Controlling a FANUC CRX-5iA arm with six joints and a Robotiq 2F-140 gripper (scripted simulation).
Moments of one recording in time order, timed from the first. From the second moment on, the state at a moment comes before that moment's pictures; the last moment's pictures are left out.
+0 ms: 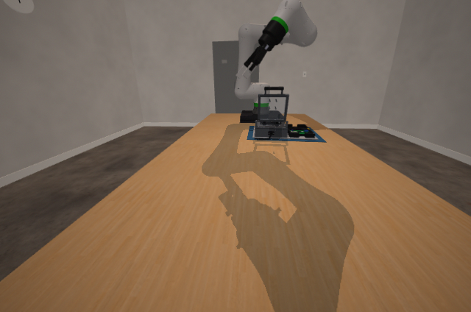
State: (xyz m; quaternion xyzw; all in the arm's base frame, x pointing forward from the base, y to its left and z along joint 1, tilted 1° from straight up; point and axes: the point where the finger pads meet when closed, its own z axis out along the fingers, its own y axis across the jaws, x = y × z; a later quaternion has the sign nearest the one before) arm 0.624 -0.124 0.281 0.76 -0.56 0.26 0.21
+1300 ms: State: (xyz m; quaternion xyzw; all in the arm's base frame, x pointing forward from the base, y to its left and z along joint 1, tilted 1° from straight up) arm 0.492 0.202 0.287 0.70 -0.72 -0.01 0.00
